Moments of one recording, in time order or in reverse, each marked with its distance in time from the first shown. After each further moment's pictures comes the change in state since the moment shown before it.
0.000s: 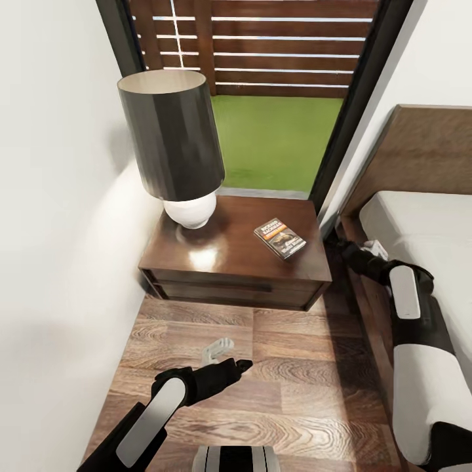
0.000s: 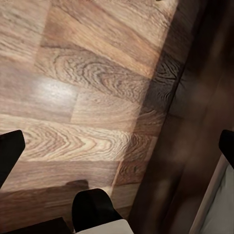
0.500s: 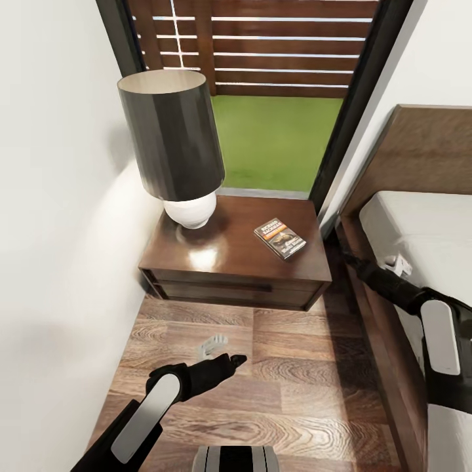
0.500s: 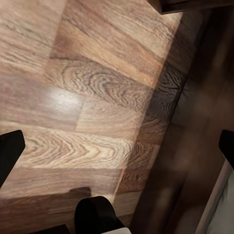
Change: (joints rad) left arm 0.001 0.008 0.040 -0.015 -0.006 0.010 0.008; right arm 0.265 -0.054 -0.002 -0.358 -0.012 0.053 0.122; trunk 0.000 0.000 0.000
